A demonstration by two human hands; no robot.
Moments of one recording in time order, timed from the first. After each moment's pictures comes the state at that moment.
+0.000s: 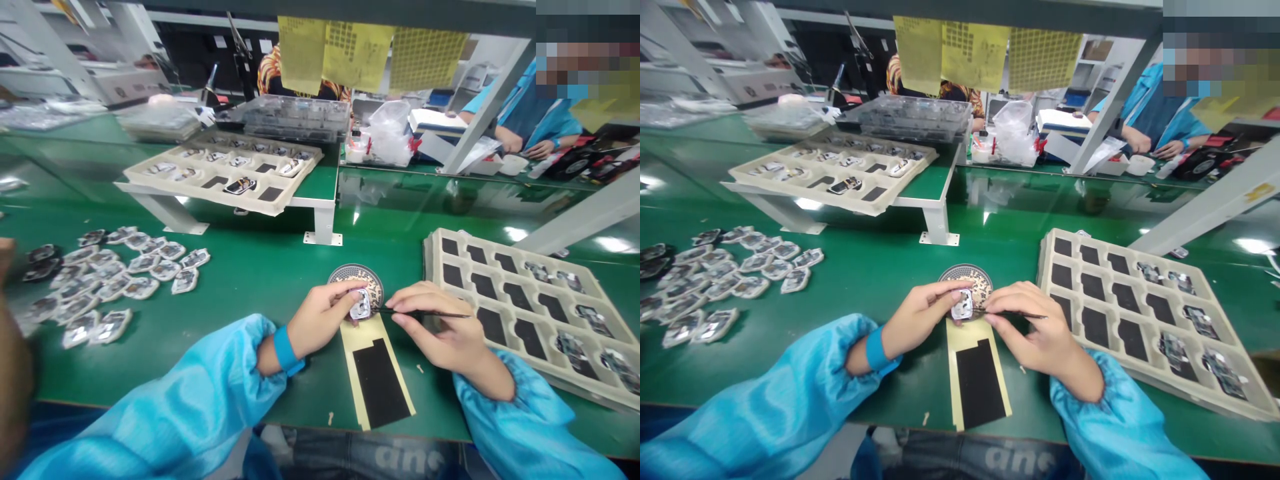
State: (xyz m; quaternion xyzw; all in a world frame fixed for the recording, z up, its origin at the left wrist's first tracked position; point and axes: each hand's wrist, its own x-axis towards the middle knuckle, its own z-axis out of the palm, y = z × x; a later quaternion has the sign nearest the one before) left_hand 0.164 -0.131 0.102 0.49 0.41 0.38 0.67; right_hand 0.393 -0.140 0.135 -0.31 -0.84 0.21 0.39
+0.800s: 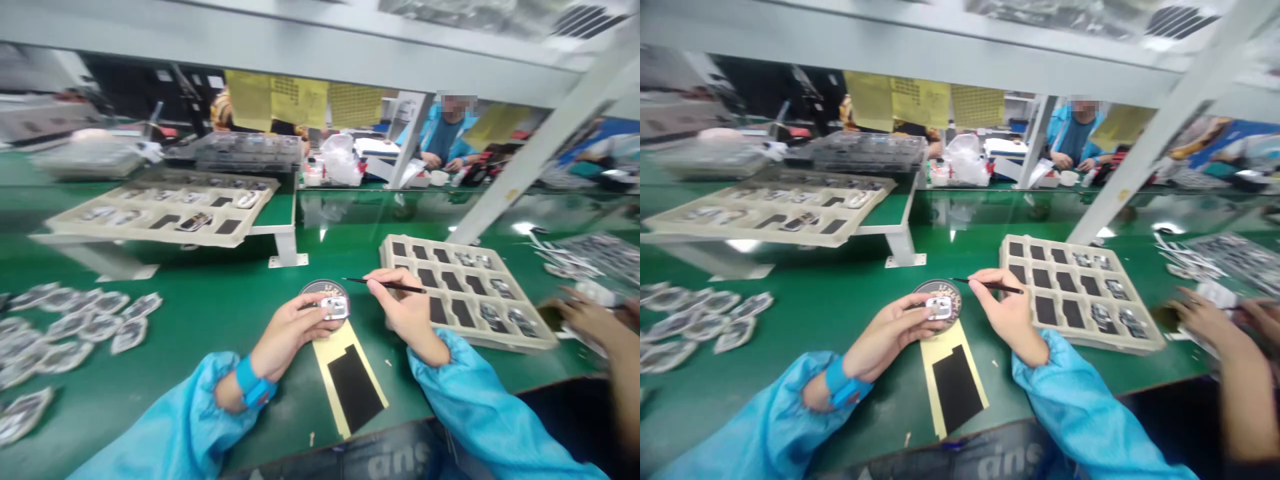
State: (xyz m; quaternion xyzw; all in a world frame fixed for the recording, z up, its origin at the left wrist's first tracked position) left_hand 0.161 -0.129 0.105 0.31 0.40 0.35 0.79; right_hand 0.382 -0.133 0.119 -0.51 -0.64 0.20 0.54
